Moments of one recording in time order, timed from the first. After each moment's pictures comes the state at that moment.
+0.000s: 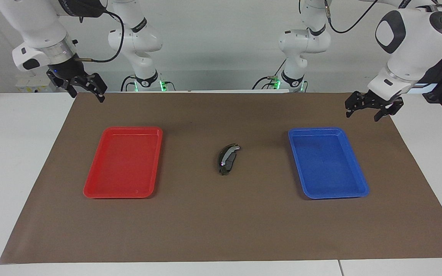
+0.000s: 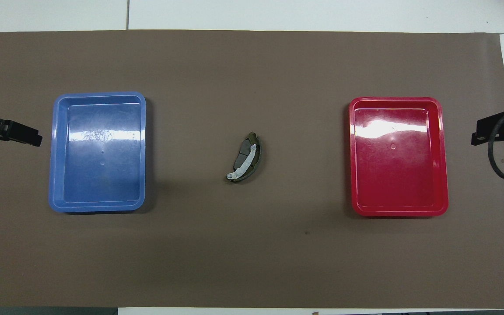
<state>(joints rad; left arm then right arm) -0.11 0.02 0.09 -1.67 0.00 1.63 0.26 0.01 -0.06 -0.05 -1.61 0.00 1.49 0.19</state>
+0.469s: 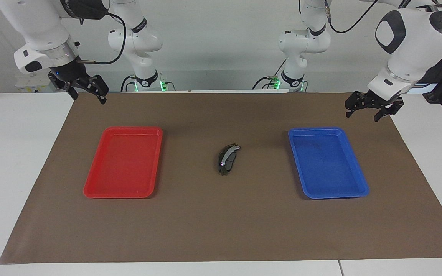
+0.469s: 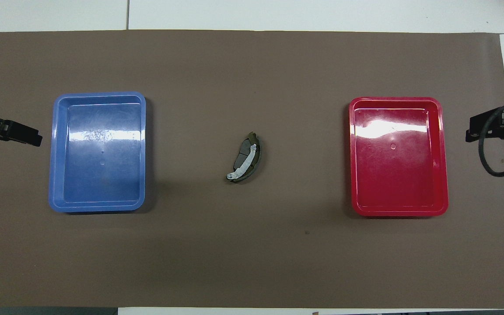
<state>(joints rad) -0.11 0.02 0.09 -1.67 0.00 1.63 0.26 0.04 -0.04 -0.05 -1.59 -0.02 1.49 0.19</state>
